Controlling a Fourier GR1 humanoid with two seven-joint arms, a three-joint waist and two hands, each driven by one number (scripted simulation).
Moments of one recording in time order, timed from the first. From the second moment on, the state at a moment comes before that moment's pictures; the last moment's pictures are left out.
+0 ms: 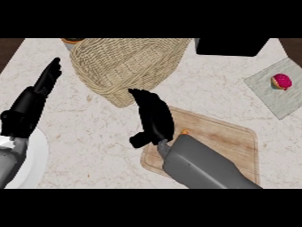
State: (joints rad) left arm -0.27 0.57 -0.26 -1.51 0.17 0.20 0.00; right arm -0.73 -0.05 0.86 -1.10 0.46 -0.46 0.60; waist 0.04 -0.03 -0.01
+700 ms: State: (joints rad) left arm -0.27 0.55 -0.26 -1.50 0.16 0.20 -0.03; right arm -1.13 -0.02 0.88 -0.97 0.18 0.33 1.06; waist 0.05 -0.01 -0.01
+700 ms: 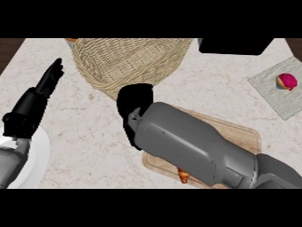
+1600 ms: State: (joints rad) left arm -0.26 0.56 -0.20 -1.49 0.16 0.16 -0.04; right arm -1.20 -0.02 0.99 -0.82 -0.09 0.48 1.10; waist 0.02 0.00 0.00
